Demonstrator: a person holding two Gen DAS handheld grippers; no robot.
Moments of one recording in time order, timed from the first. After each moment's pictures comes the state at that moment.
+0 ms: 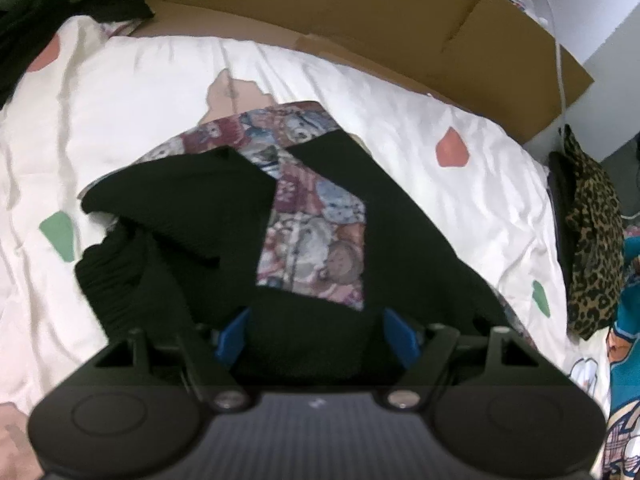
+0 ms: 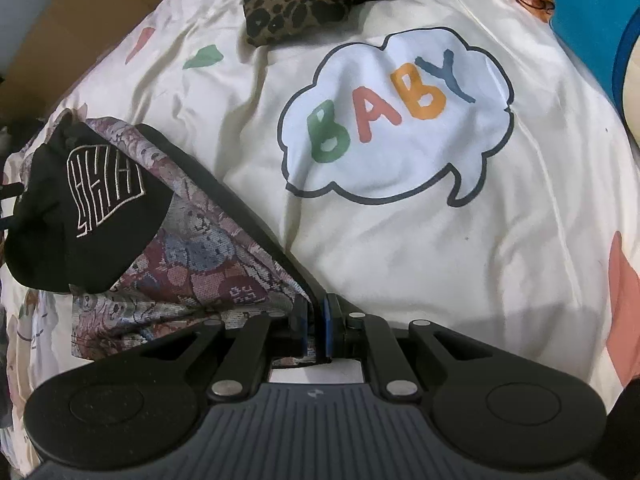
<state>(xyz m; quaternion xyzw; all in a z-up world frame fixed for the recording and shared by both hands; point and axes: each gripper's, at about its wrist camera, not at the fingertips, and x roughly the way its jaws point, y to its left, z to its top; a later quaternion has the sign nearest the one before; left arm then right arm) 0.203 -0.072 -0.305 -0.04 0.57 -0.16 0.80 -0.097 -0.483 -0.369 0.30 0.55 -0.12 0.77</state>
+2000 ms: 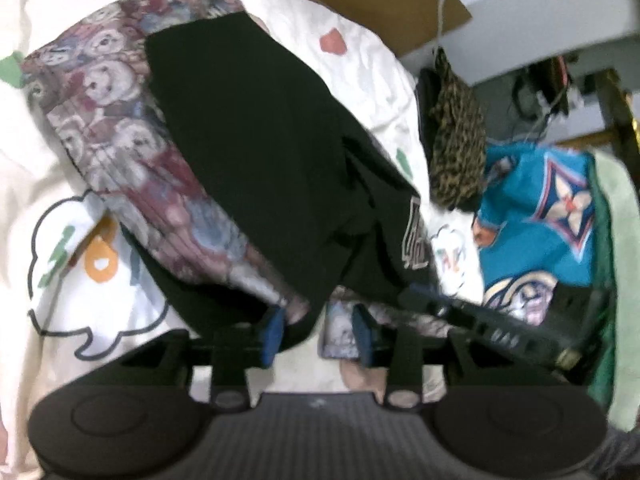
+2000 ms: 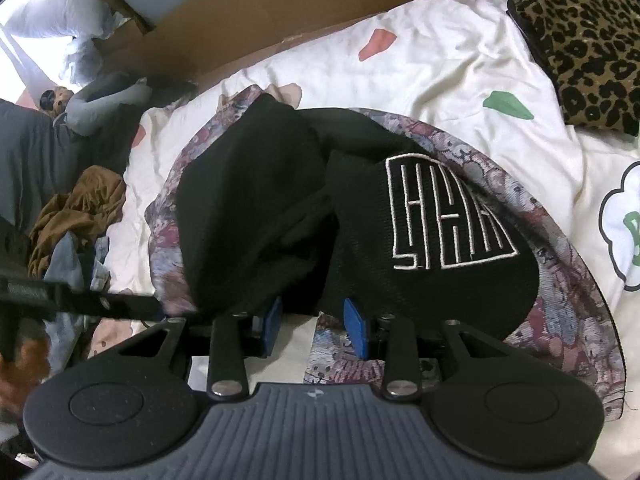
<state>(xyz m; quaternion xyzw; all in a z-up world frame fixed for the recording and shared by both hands) 0.097 0.005 -0.293 -0.14 0.63 -0.35 0.68 0.003 -0.313 -0.297 0.26 0.49 0.04 0.83</state>
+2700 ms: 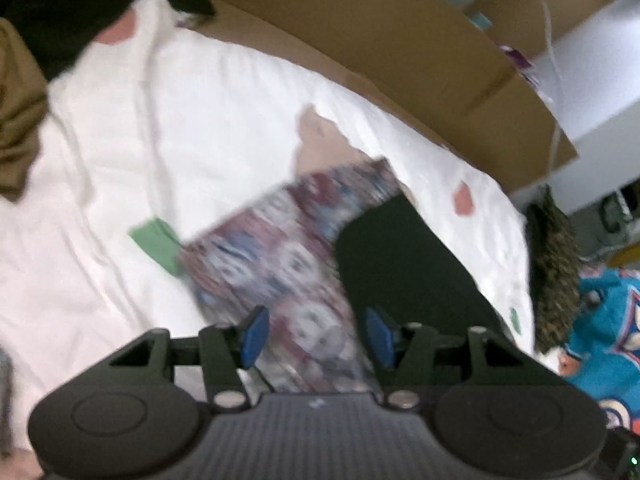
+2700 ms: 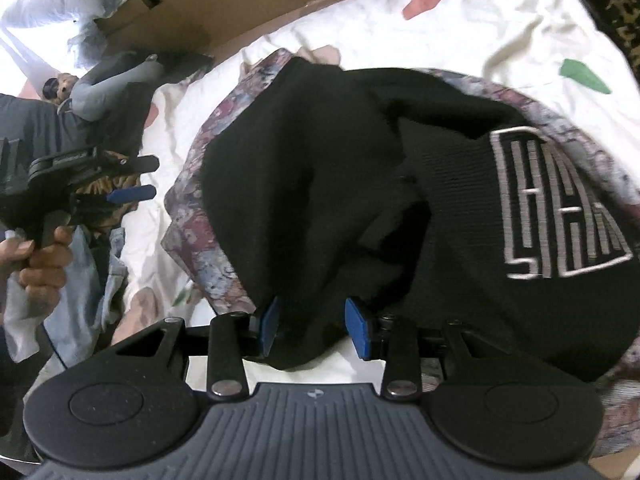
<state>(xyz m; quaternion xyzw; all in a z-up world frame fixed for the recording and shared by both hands) 0.222 0.073 -0.285 -0.13 0.56 -0.20 0.79 0.051 -0.268 -0.320 0.29 0.52 0.07 0.80</state>
